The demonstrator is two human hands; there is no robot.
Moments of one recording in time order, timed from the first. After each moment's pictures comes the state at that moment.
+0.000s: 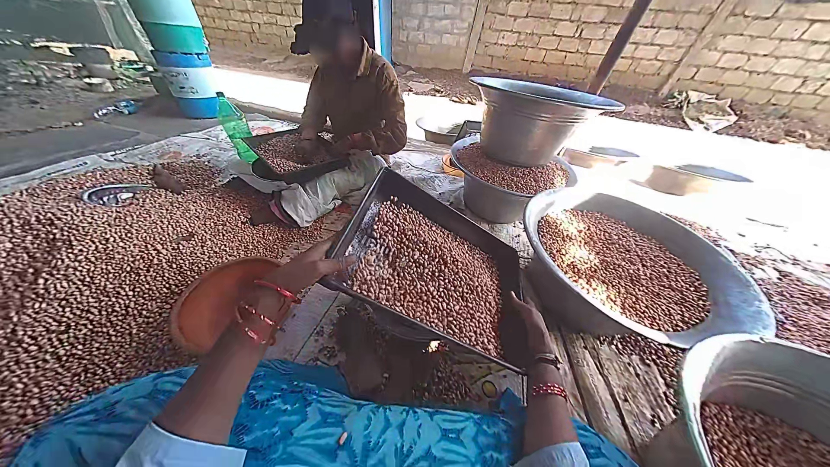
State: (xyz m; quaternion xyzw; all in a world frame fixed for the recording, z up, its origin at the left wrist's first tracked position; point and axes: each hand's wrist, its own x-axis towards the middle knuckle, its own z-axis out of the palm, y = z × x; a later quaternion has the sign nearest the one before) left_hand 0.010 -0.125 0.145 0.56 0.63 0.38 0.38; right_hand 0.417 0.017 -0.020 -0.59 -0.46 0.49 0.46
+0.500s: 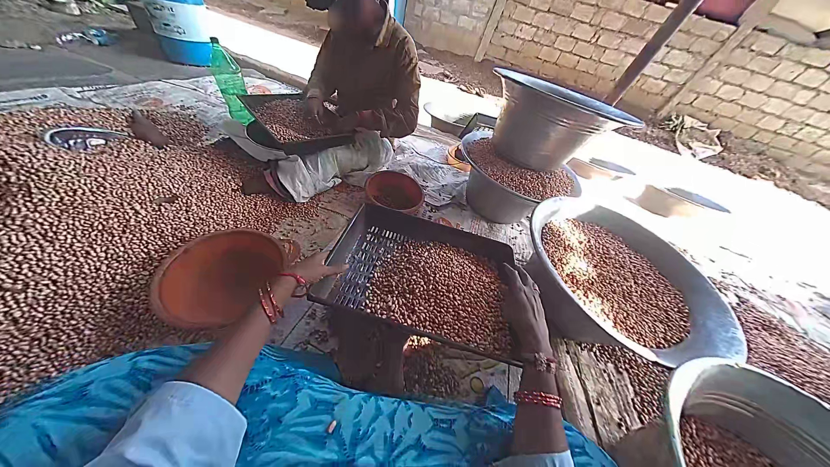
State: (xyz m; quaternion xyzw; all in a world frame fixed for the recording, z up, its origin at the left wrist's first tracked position) left_hand -0.047 -0.079 0.031 0.46 0.72 0.27 0.45; right_hand 0.372 0.005 0.051 -0.61 -0.76 0.09 0.20
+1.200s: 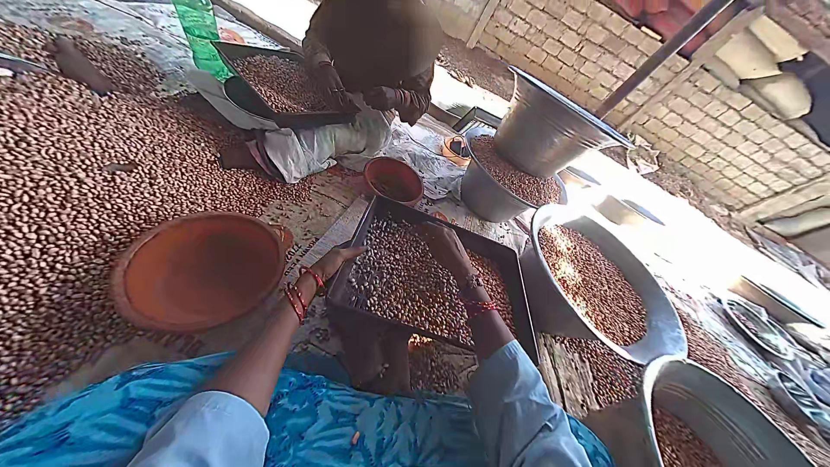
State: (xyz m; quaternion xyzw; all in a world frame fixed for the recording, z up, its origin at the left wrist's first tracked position) left_hand -0.054 -0.059 0.009 0.33 0.57 0.47 0.59; right_hand 0.171 0.062 0.074 -0.44 -0.88 0.17 0.09
